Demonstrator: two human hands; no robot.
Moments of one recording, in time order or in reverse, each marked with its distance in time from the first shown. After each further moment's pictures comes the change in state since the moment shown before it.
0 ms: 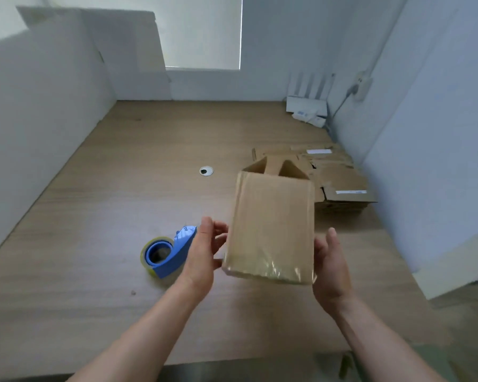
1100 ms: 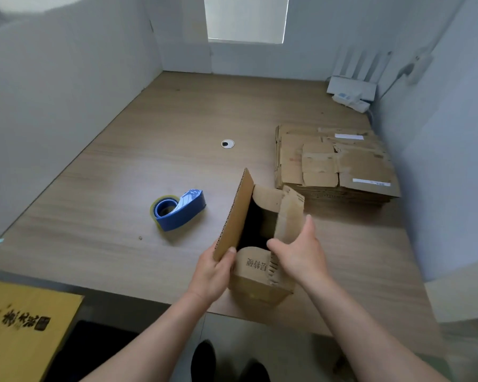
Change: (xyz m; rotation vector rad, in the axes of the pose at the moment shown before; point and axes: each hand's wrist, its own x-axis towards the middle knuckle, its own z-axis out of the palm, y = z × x) left_hand -0.072 -0.088 0.049 0.468 0.242 0.112; right_hand -0.007 -0.009 -0.021 -0.940 -0.036 0.096
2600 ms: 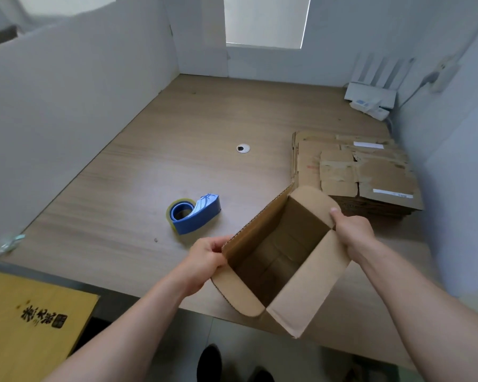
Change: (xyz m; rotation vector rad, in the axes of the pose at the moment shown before) left_hand 0.025 0.032 -0.062 -0.051 -0.263 -0.309; right_hand 0.106 0.004 -0.037 0.045 0.143 0.294
